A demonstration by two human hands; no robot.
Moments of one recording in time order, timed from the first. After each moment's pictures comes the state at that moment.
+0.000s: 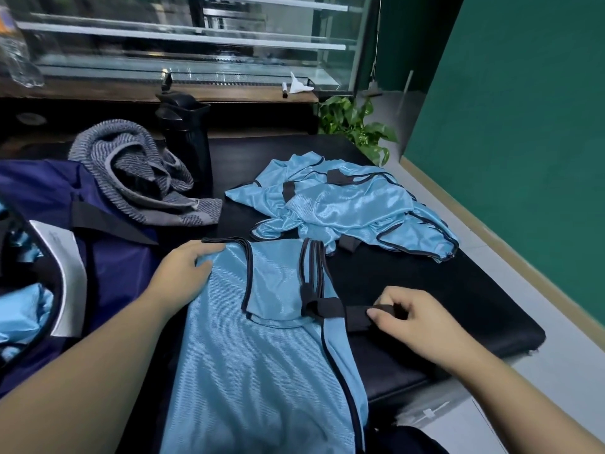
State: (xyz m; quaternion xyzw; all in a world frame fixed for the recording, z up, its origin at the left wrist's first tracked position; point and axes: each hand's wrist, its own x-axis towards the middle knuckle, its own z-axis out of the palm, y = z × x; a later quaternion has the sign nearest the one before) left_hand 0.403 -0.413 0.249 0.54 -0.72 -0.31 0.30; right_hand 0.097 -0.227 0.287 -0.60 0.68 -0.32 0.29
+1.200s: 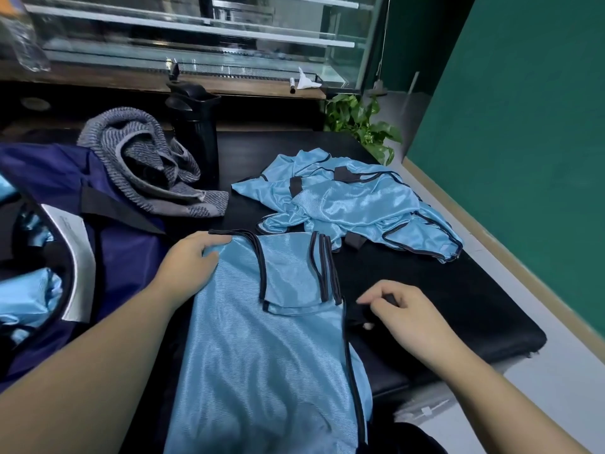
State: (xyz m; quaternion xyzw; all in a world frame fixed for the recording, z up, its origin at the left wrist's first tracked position) left_hand 0.401 -0.408 0.254 0.53 -0.72 -0.32 0.31; right_hand 0.139 -0.229 0.309 -0.50 0.73 -0.33 0.34
